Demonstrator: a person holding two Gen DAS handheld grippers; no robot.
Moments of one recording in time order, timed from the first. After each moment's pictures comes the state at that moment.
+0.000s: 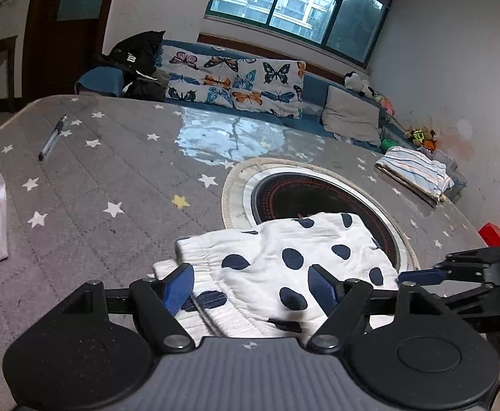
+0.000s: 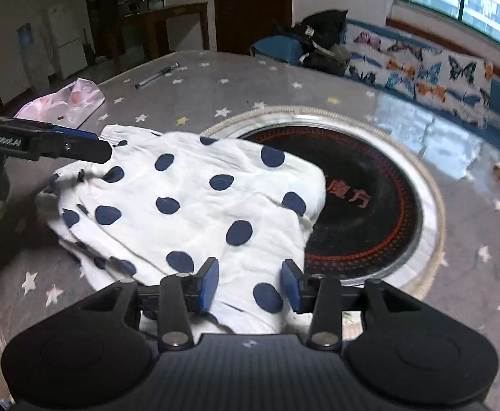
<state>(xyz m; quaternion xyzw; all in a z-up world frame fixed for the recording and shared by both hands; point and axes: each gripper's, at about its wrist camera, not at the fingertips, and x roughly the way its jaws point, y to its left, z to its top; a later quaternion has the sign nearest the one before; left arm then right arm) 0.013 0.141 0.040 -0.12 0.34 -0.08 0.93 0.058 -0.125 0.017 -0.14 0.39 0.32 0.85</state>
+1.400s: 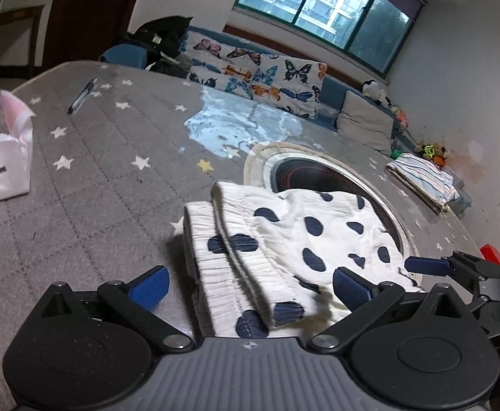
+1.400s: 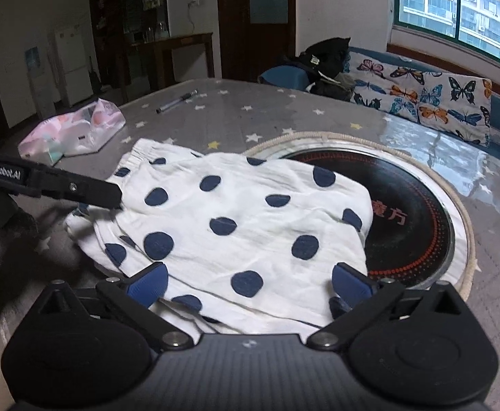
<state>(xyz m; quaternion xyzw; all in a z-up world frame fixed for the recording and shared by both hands) -0.018 0.159 0.020 -0.17 0.34 -0.06 0.92 0.032 -0.097 0.008 -0.11 0.34 0.34 0.87</state>
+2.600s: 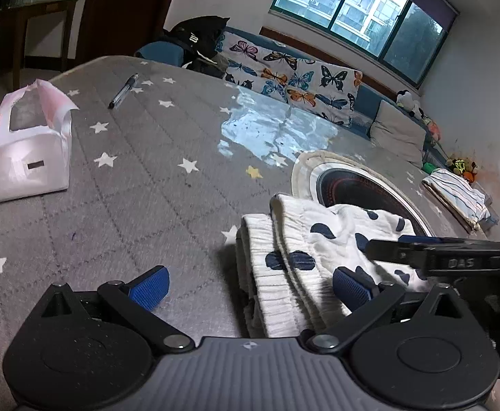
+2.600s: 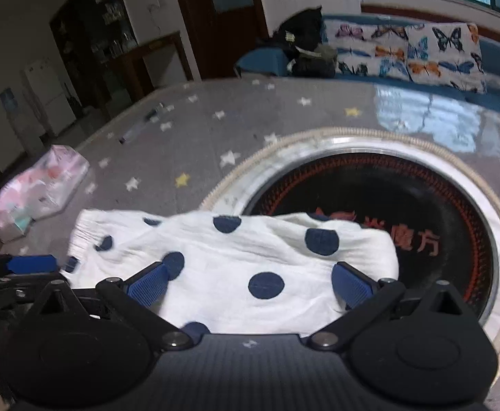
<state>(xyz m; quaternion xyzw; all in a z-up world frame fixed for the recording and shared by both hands) -0.006 0.184 0.014 -0.19 0.35 0.01 0.92 0.123 -0.056 -0.009 -0.03 0.40 0.30 0.86</state>
